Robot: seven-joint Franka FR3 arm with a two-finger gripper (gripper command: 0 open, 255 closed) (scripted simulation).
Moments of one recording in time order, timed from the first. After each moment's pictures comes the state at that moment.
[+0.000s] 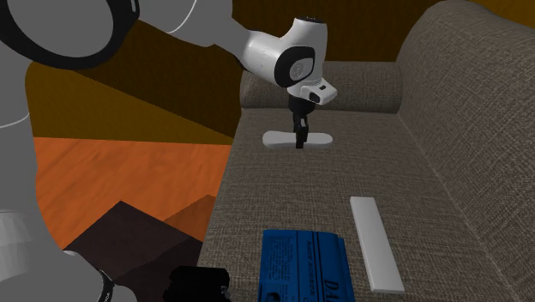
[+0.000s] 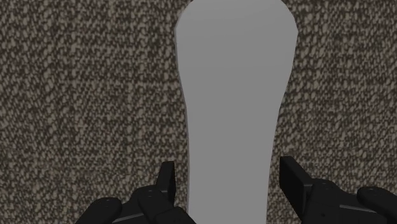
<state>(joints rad) -0.28 0.38 -0.09 -1.82 0.06 2.21 0.70</state>
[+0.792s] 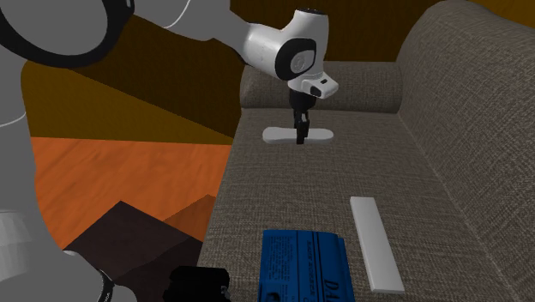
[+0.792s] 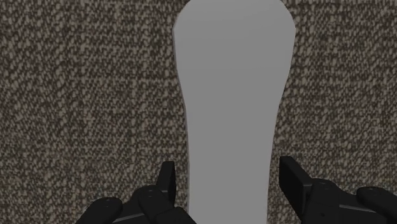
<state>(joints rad) -0.28 0.36 -0.09 -1.79 0.05 2.17 0.70</state>
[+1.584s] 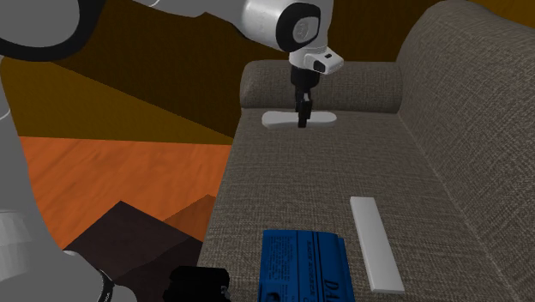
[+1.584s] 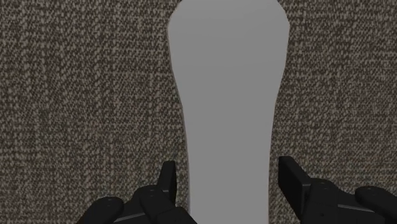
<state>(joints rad) -0.28 0.30 -0.10 -1.72 0.04 2.03 0.71</state>
